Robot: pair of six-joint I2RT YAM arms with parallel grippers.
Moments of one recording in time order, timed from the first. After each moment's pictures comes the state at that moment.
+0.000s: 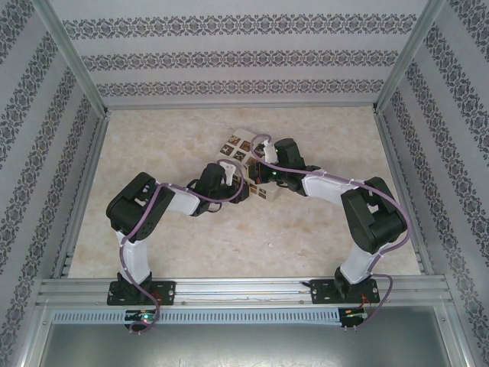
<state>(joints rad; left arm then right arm) -0.55 1.93 0.83 0.50 0.36 -0.50 0.47 1.72 0.97 0.09 -0.48 0.42</state>
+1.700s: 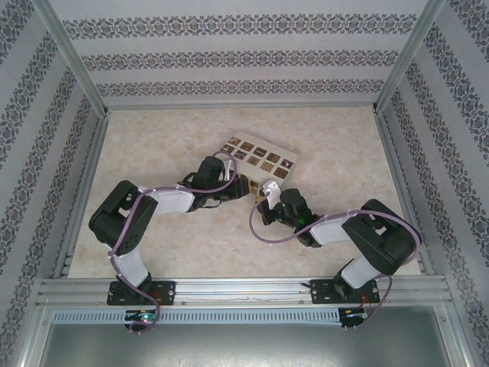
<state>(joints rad) -0.56 1.76 0.87 0.24 0.45 -0.80 0.67 1.56 0.38 0.72 -0.10 0.05</state>
